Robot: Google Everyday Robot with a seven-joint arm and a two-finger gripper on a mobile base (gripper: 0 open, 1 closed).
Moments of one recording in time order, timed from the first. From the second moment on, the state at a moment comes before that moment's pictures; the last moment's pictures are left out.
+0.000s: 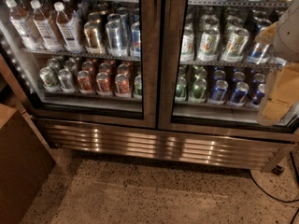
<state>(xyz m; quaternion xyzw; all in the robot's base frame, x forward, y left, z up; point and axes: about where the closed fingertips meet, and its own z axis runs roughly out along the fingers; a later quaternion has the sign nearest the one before) 0.438 -0.217 0.976 -0.60 0.78 -0.03 0.16</state>
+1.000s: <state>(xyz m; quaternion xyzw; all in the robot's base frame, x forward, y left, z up) 0.438 -0.217 0.976 -0.60 0.78 -0.03 0.16</state>
